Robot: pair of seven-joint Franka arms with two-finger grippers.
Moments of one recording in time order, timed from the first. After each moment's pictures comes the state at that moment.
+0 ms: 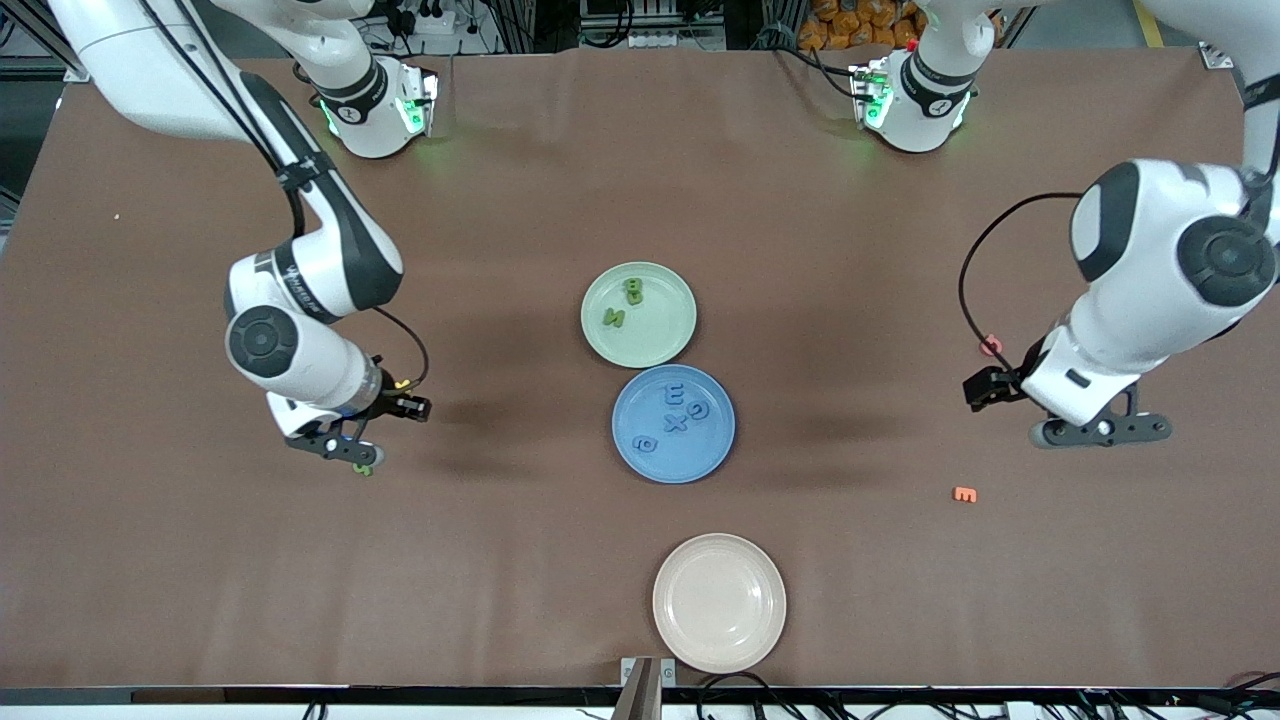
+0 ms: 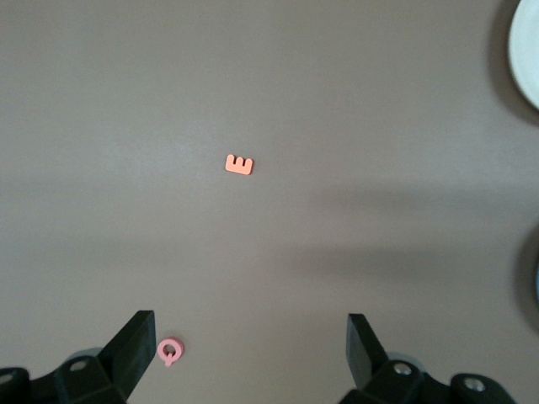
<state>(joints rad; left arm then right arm) 0.05 0.25 -0.21 -1.73 0.11 2.03 -0.23 -0.09 0.48 0.36 -1.80 -0.18 2.20 0.57</state>
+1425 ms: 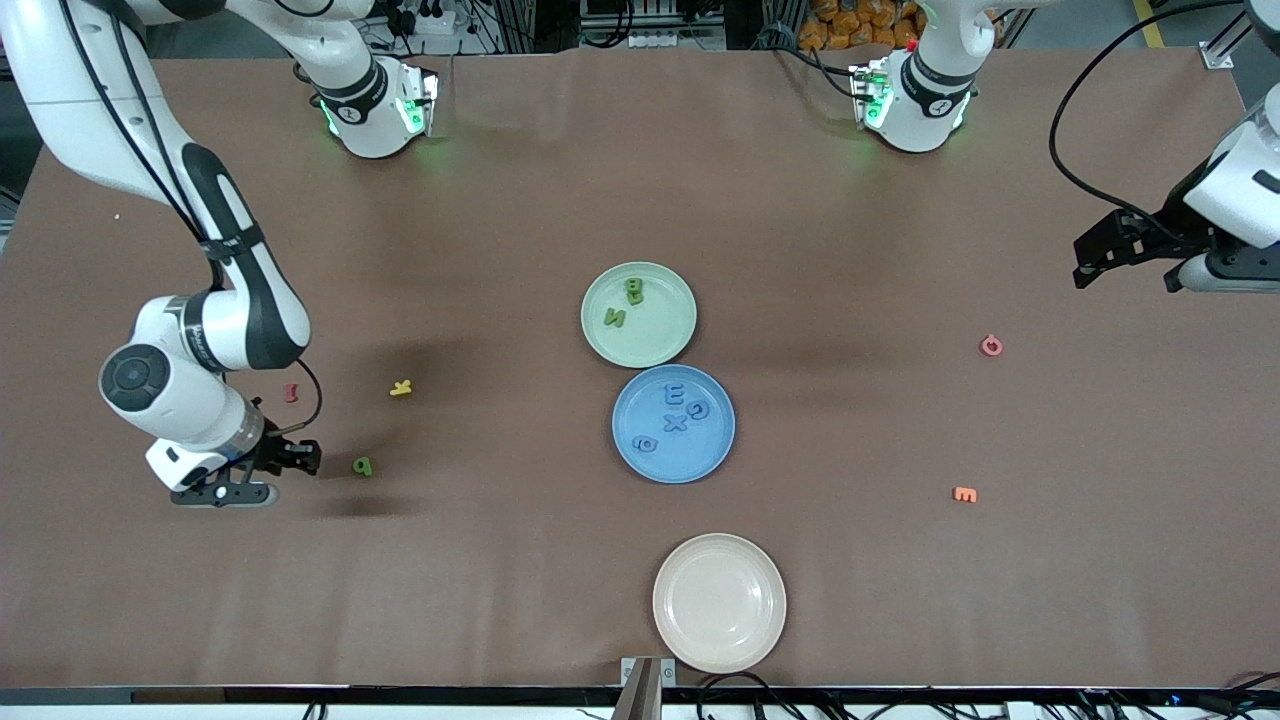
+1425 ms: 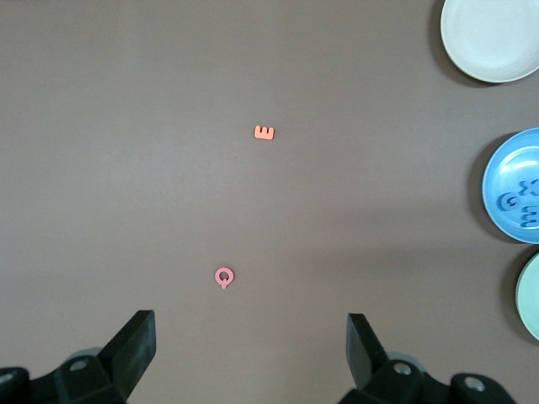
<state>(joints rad) 0.01 -0.06 -0.07 -1.71 0.01 1.75 0.00 -0.11 0.60 0.12 -1.75 -0.18 2.45 0.09</state>
